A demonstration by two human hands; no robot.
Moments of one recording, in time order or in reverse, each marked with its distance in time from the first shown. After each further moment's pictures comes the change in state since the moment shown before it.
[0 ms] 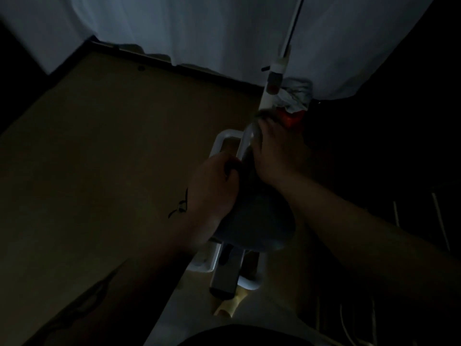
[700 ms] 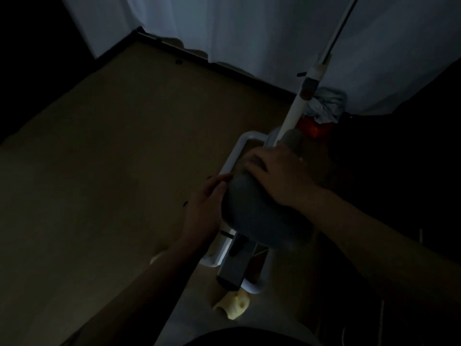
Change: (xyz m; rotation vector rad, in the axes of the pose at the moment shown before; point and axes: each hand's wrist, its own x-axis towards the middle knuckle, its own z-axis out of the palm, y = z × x) left_hand -0.057 -0.037 -0.018 -0.517 0.158 -0.336; right_hand -0.040 -0.025 -0.020 -0.077 -0.284 -0.485
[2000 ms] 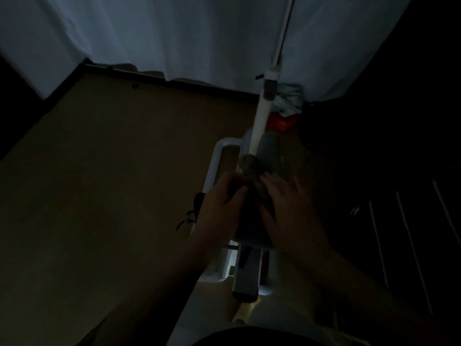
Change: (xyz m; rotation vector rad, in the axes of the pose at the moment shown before) left_hand 0.020 0.030 0.011 0.179 -0.475 0.206; right_hand -0.067 -0.038 0.019 -0.102 0.157 0.358
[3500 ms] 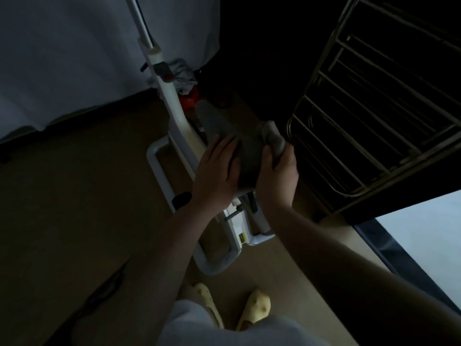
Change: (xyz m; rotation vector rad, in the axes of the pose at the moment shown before) left_hand 0.027 -0.011 -0.027 0.655 -0.543 0.655; right_hand -0.028 -0.079 0.050 0.638 0.977 1.029
